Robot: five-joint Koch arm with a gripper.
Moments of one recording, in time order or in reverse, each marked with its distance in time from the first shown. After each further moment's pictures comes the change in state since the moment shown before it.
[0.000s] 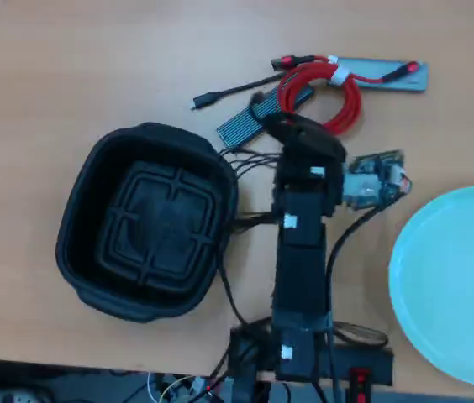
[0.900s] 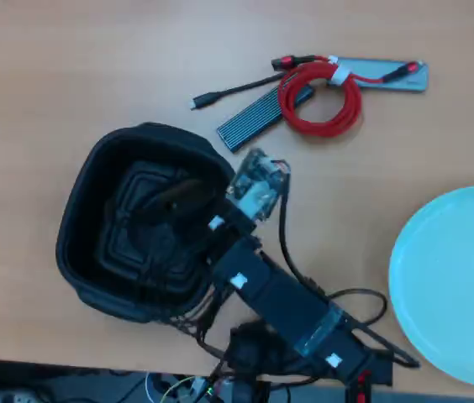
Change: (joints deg) arm -51.8 4.7 0.0 -0.5 0.0
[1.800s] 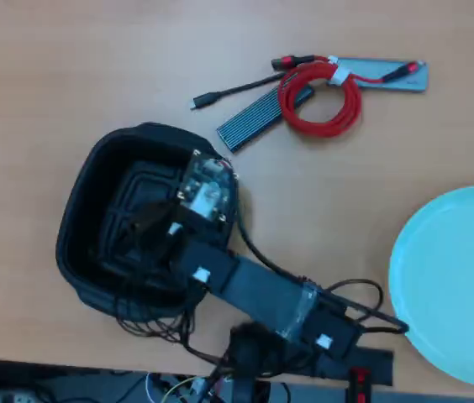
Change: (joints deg) arm -10.7 -7.0 3.4 -4.3 0.1
